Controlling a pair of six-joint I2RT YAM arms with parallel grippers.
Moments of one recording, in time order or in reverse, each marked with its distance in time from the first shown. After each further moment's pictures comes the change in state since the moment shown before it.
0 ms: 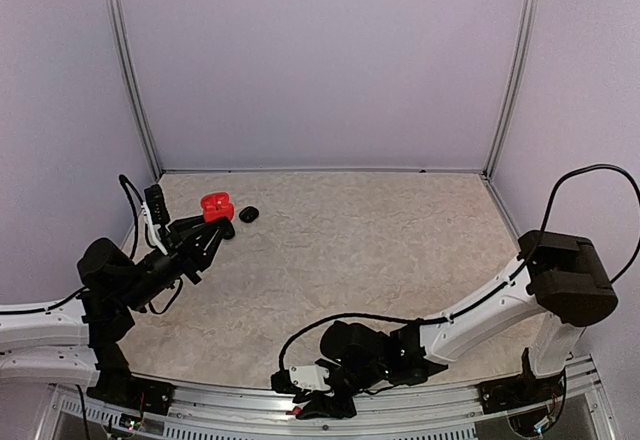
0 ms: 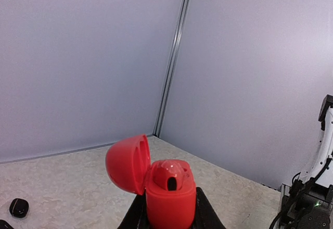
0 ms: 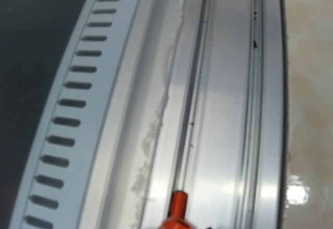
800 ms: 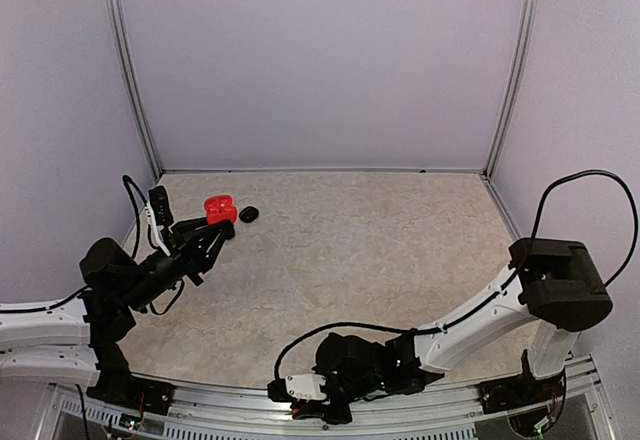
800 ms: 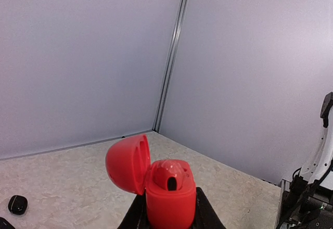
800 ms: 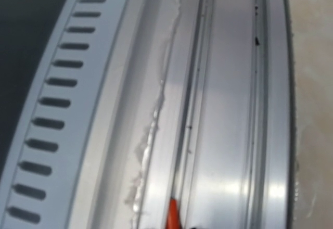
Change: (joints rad) left arm 0.000 0.014 0.000 -0.008 0.011 0.010; right arm 0.038 0.043 0.008 0.034 0.093 -0.017
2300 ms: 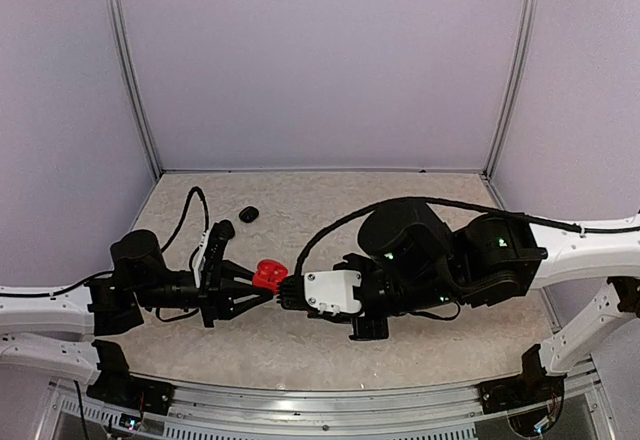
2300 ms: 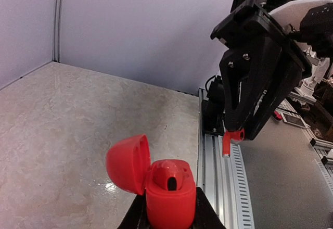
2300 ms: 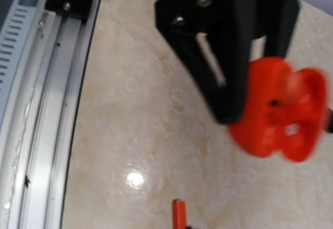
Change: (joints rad) left arm -0.102 0.105 0.119 -0.340 0.445 0.065; right arm -0.050 -0.464 0.468 -0.855 0.356 -0.282
